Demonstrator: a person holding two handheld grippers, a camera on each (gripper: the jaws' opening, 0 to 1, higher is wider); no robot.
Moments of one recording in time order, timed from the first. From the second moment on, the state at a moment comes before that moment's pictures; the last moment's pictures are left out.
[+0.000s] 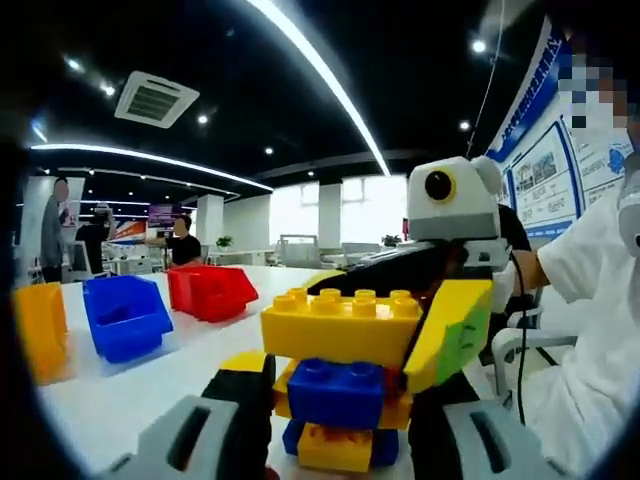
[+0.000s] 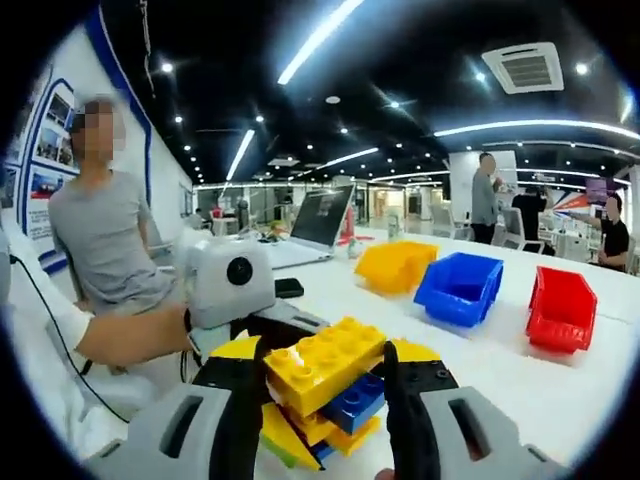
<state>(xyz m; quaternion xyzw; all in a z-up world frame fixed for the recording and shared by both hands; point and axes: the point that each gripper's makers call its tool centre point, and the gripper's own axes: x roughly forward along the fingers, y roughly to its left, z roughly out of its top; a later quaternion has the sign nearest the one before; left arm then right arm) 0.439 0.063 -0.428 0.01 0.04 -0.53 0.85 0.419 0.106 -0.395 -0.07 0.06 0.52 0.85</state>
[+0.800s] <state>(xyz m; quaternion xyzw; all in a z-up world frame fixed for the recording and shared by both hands) 0.405 0.048 -0.428 0.04 0.03 -0.56 0.83 0.413 0.109 -0.383 0.03 0.09 0.67 0.74</state>
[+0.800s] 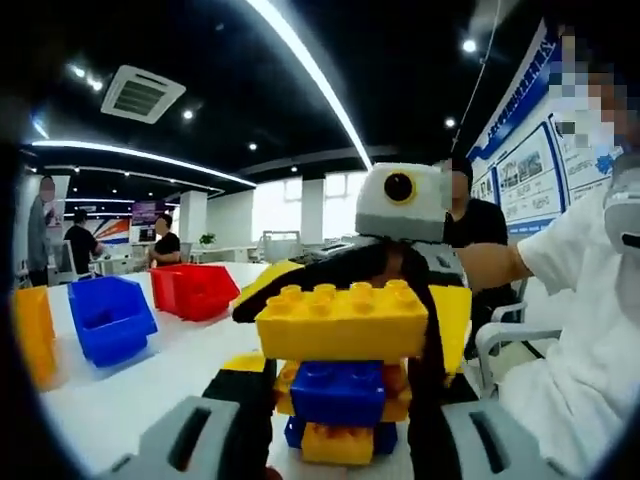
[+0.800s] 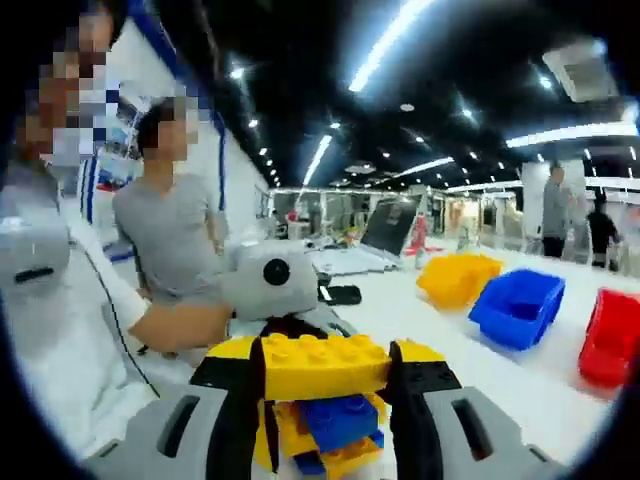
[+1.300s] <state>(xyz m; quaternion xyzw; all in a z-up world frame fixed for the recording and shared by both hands) 0.412 0.051 -0.429 0.02 0.04 -0.55 0.83 0.455 0.104 -0.338 0.01 0.01 0.62 0.79</state>
